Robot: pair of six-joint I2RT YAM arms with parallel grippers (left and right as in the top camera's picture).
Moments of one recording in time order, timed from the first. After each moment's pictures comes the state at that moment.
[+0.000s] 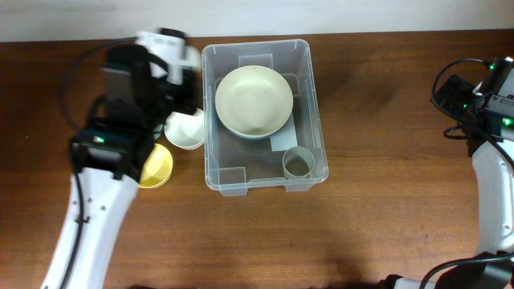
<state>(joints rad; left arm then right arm) -0.24 1.38 1.46 -0.59 0.16 -0.04 -0.37 1.50 1.32 -0.57 0.12 0.26</state>
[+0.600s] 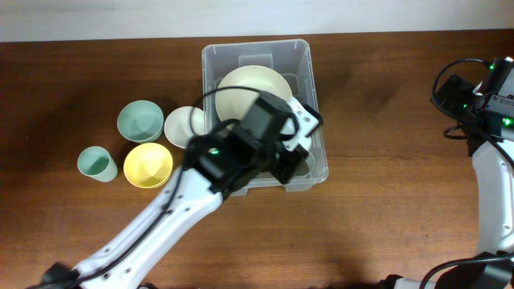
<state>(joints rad) -0.75 1.54 1.47 -0.77 0.21 0.00 -0.37 1.50 1.32 -0.57 0.12 0.26</state>
